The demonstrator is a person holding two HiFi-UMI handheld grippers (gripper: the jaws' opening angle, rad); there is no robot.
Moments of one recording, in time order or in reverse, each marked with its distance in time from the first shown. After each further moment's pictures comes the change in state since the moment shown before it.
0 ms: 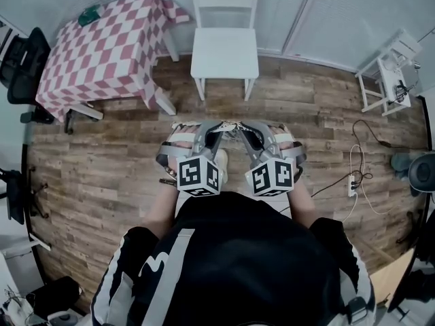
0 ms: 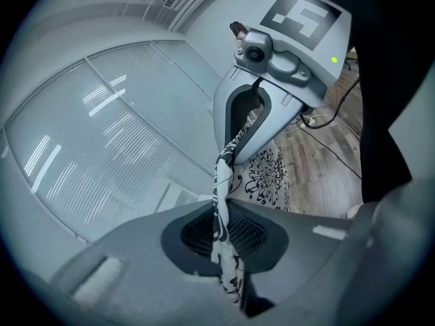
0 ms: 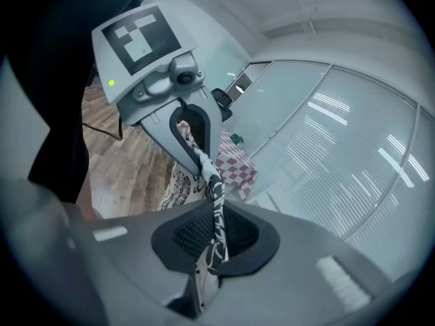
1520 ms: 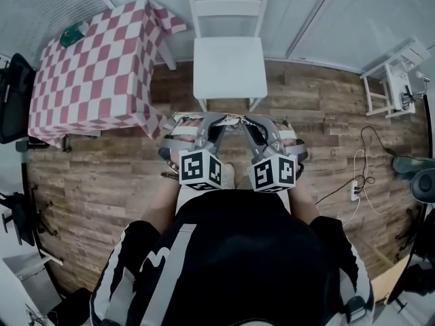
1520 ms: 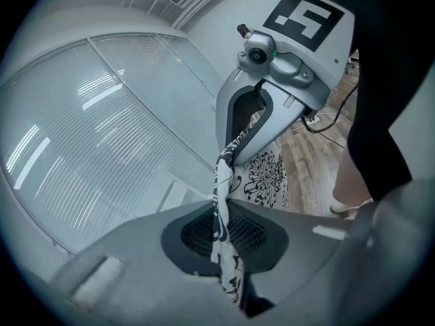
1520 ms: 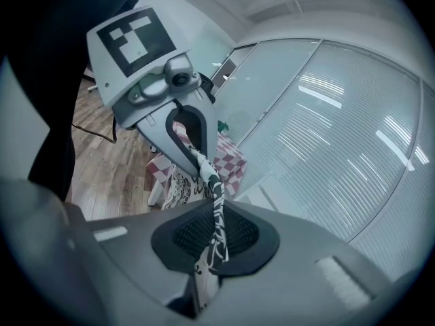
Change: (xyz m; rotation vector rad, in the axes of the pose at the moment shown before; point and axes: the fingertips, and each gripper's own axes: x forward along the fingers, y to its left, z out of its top) left arm 0.127 0.146 -0.067 0.001 -0.050 -0.067; right arm 0.165 -0.117 -0.020 0.084 0.060 -0.032
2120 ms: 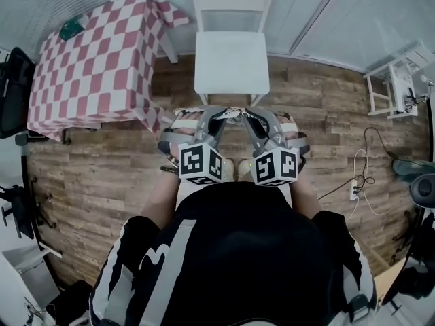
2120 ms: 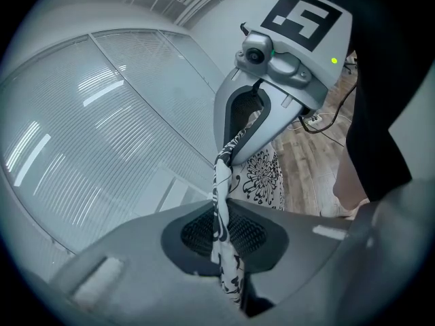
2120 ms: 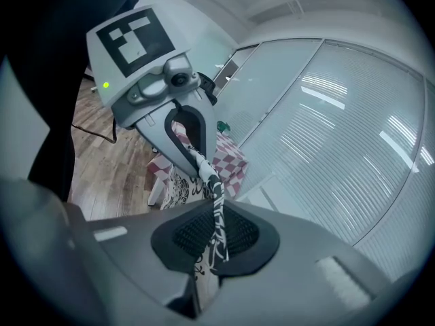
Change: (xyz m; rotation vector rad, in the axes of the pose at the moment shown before) left arm 0.013 0.009 -0.007 -0.014 0.016 0.004; right arm 0.016 -0.010 -0.004 -0.014 -0.012 0.022
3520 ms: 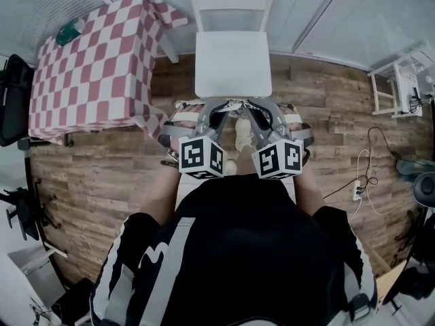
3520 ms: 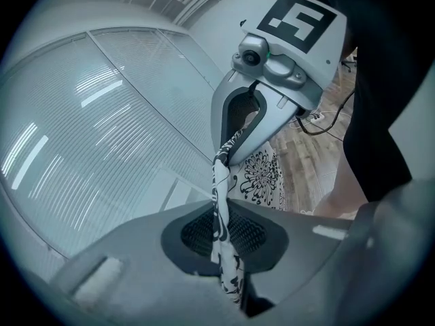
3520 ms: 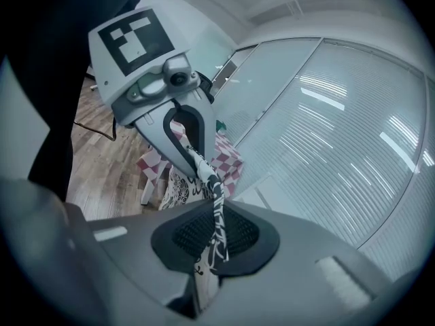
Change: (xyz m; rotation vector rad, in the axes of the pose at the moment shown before) left arm 0.036 0.035 0.000 0.013 -0.004 -0.006; right arm 0.032 -0.041 -0.010 -0.007 -0.015 -0.003
